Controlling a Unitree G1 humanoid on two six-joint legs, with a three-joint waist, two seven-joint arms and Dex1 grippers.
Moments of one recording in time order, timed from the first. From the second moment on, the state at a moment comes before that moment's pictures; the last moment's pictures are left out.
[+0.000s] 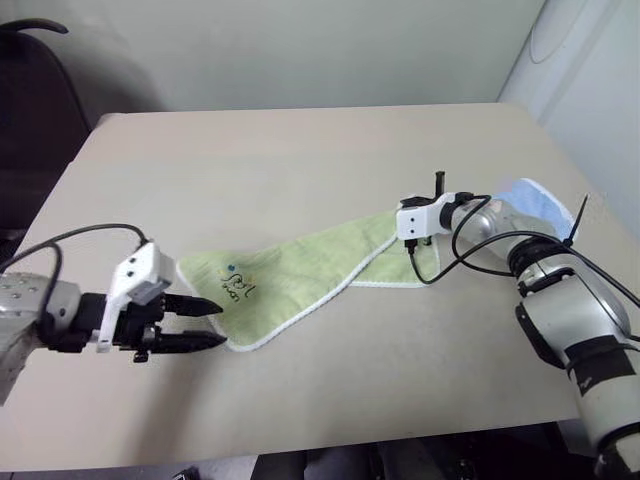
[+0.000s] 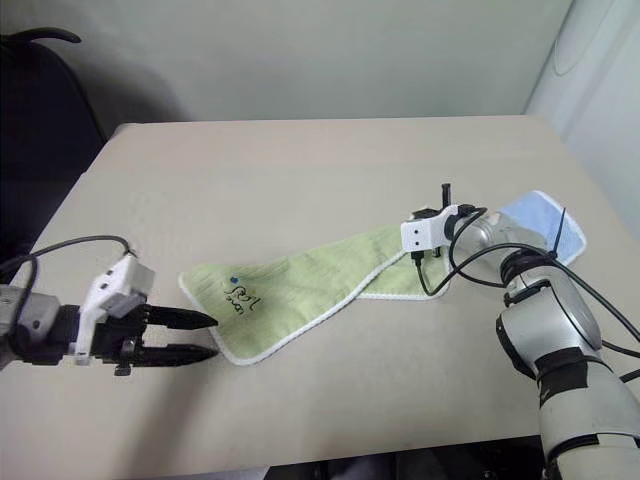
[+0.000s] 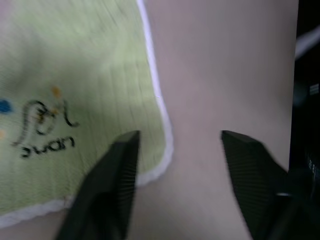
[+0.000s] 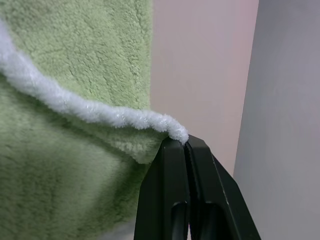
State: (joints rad) left arm -0.03 1.22 0.23 -0.29 -0.62 0.61 -1.31; right arm -1.23 -0.50 0.56 1.33 -0.75 -0.67 0.21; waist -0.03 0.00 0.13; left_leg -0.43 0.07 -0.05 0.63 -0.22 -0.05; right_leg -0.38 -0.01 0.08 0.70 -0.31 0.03
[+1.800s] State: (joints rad) left arm -0.19 1.04 -0.11 -0.11 -0.16 0.11 -1.33; right arm -1.19 -0.52 0.56 1.31 -0.70 -0.65 0.21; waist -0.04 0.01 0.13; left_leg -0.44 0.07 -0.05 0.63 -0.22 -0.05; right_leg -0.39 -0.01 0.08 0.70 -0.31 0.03
